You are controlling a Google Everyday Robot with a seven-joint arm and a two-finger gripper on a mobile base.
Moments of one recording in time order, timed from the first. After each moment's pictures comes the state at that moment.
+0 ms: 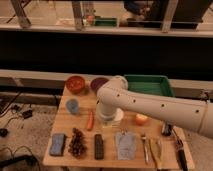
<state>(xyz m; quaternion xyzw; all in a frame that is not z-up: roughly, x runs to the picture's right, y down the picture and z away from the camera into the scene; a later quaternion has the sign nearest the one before) -0.030 0.172 0.704 -0.34 -0.15 -0.10 0.93</state>
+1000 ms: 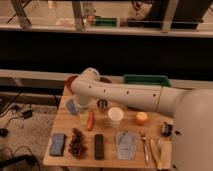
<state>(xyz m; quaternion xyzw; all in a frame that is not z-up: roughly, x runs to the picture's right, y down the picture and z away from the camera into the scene) -0.135 0.119 0.754 -0.29 -0.18 -0.13 0.93</state>
